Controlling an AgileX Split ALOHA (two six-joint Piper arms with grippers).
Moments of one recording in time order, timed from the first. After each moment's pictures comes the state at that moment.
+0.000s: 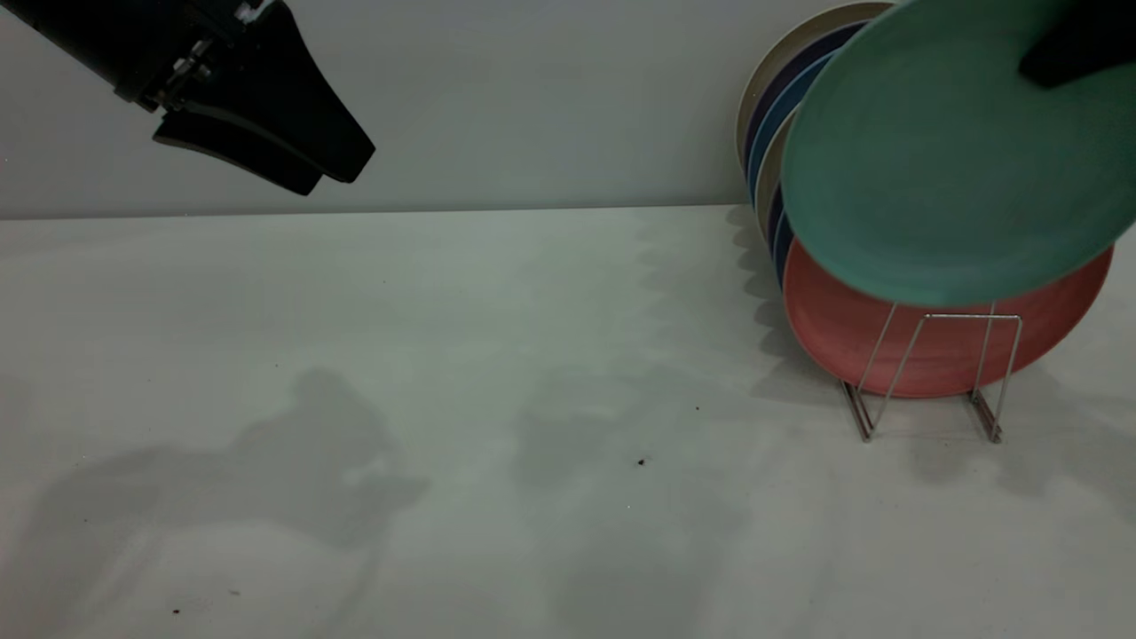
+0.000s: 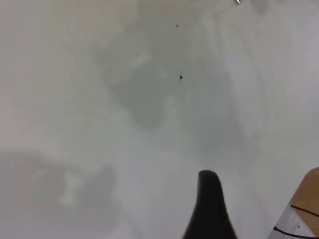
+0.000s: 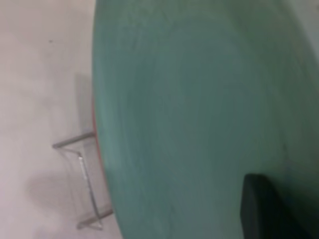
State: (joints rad) left arm -0.10 1.80 -1.22 -0.81 0.87 0.93; right arm -0.05 1.73 -1.17 0.76 0.55 -1.91
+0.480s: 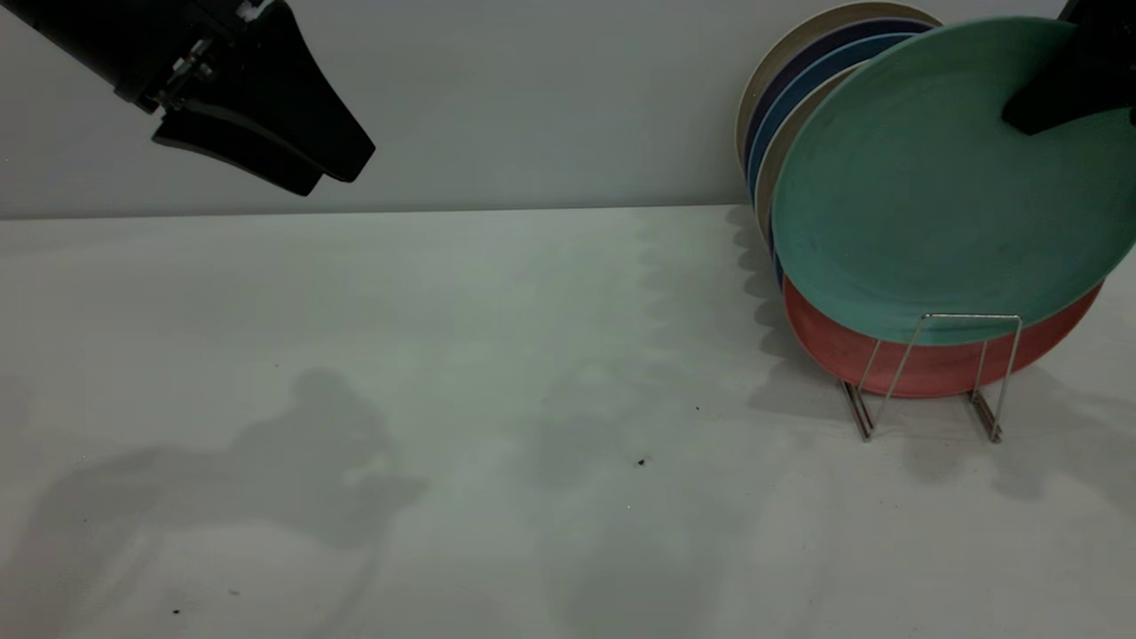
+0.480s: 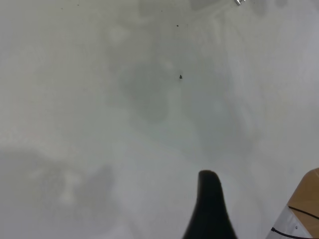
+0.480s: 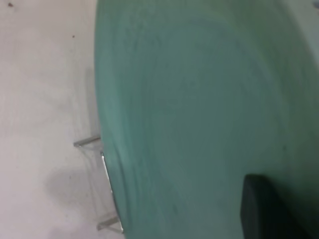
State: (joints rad) left arm -0.10 1.80 -1.22 -0.81 0.87 0.92; right arm -0.05 1.77 -1.17 0.77 0.56 -1.92
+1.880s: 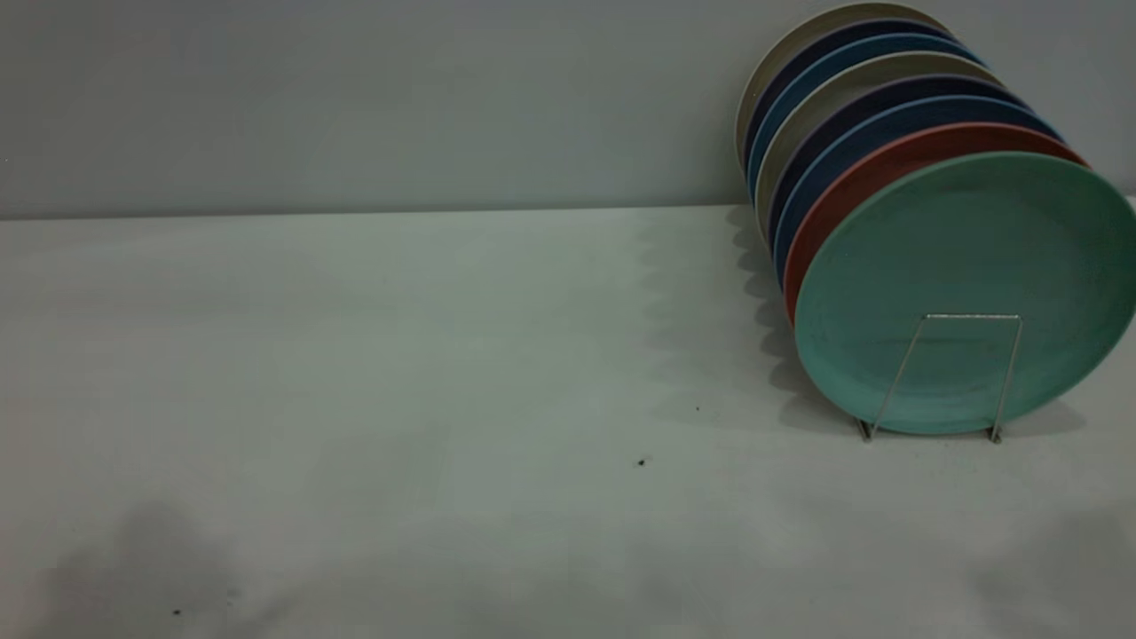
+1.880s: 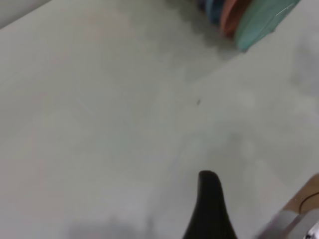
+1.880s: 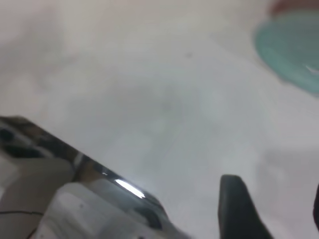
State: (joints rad) left arm -0.10 1.15 -1.22 -0.48 1.05 0.55; right arm -0.05 1.16 -1.13 0.49 1.22 -0.53
